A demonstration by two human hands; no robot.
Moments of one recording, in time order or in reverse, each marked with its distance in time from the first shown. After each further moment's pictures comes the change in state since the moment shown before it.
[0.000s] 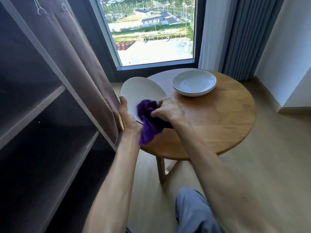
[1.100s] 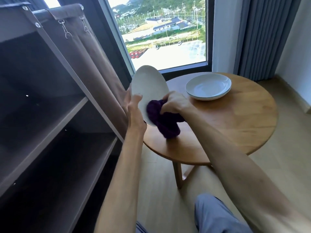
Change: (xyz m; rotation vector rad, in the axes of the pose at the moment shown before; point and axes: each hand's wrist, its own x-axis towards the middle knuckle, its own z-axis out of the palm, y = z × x) left_hand -0.008 0.059 0.016 0.503 -0.089 0.458; right_hand 0.012 -0.046 -0.030 -0.018 -0.182 -0.139
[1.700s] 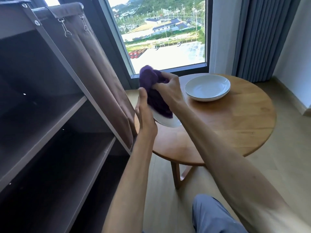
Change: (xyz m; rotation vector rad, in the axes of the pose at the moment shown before) left_hand -0.017 -0.013 0.026 -0.093 -0.005 -0.101; right_hand -0.014 -0.031 -0.002 0.721 0.394 -0.388
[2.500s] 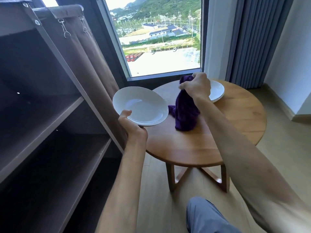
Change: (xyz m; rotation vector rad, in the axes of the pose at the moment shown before) left_hand 0.000 -0.002 -0.029 -0.344 0.341 -0.183; right_hand 0.029 0.012 -0.076 -0.531 0.273 0.314
